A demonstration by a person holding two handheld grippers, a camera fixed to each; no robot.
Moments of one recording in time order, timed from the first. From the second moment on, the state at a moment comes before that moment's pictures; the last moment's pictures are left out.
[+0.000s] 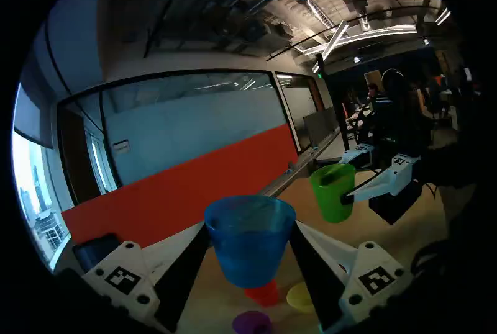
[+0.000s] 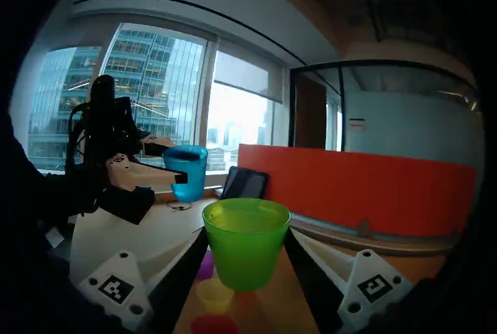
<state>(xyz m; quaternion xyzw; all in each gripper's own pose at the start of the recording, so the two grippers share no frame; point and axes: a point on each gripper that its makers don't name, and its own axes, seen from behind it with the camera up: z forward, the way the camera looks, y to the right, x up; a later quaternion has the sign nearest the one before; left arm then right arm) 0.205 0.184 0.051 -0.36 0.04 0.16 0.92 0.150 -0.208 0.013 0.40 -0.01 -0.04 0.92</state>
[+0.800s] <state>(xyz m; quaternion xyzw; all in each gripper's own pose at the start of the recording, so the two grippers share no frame) 0.249 0.194 0.056 -0.33 0.11 0.27 0.90 0.138 -0.238 -0.001 0.43 -0.01 -0.04 0.90</state>
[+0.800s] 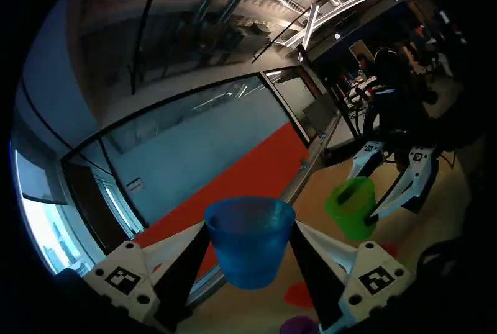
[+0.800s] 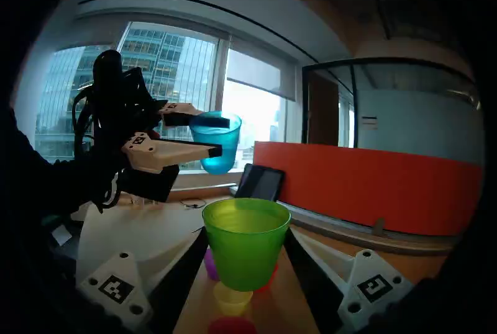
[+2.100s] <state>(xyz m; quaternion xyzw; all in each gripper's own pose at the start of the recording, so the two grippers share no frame) 0.284 0.210 0.047 -0.29 0.20 0.44 0.83 0.121 -0.290 -0.016 0.47 -0.02 -0.04 0.88</state>
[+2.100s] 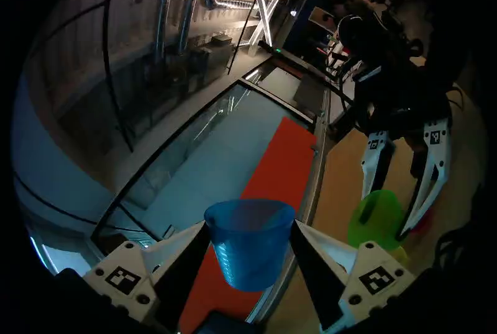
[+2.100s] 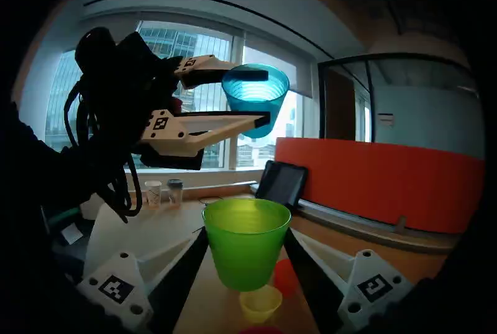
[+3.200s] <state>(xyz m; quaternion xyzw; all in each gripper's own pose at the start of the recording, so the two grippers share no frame) 0.296 0.219 0.036 -0.26 0.24 0.52 0.78 0.121 -0.289 -0.019 0.47 -0.01 -0.05 0.88</state>
